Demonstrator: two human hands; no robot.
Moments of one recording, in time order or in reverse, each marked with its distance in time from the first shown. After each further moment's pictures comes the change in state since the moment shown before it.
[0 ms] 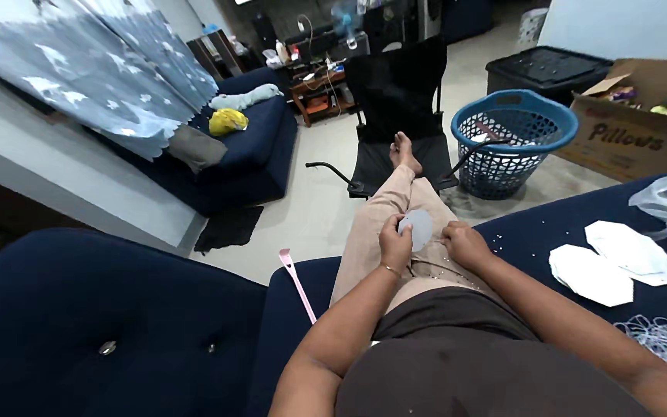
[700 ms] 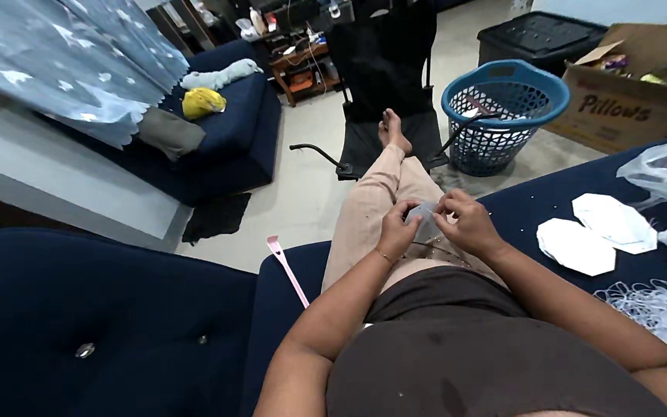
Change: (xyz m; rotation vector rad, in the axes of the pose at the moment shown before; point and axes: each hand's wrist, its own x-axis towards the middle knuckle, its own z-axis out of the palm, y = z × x) left_hand -0.011 -0.004 0.009 -0.079 -0.276 0.123; right_hand -0.042 -0.019 -0.019 0.265 0.480 -0.270
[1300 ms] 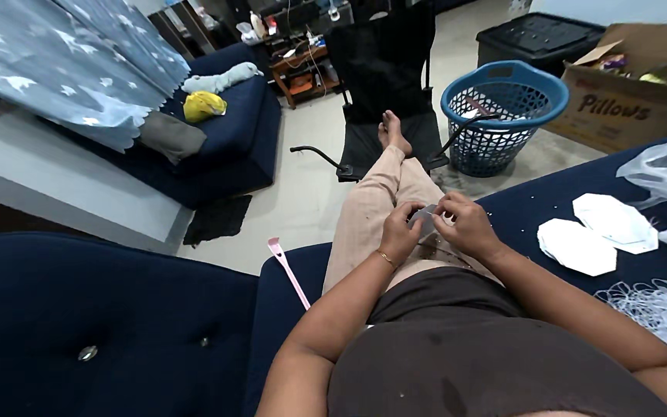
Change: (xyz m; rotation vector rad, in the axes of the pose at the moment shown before) left_hand -0.001 -0.004 0.004 0.179 0.031 0.158; right_hand 0.000 -0.005 0.003 -0.022 0.020 0.001
